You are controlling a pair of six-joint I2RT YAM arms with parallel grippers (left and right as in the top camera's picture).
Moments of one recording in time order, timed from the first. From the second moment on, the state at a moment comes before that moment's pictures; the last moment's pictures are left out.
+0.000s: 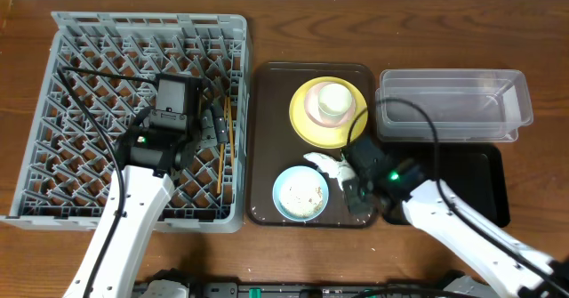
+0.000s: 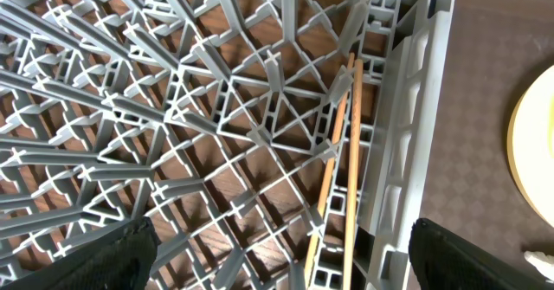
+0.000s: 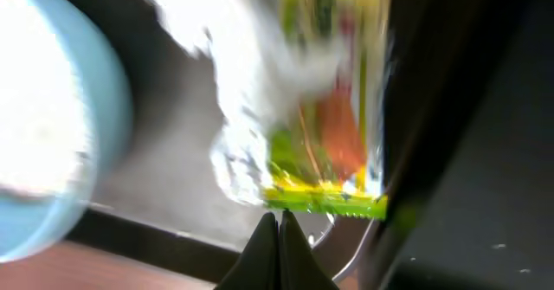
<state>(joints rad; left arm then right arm) -0.20 1.26 1.10 -0.86 -0.22 -0.33 0.64 1.38 0.83 -0.79 0.03 0.41</state>
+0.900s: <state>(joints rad) -0.20 1.26 1.10 -0.86 -0.22 -0.33 0.64 1.33 0.64 -0.38 0.27 0.26</state>
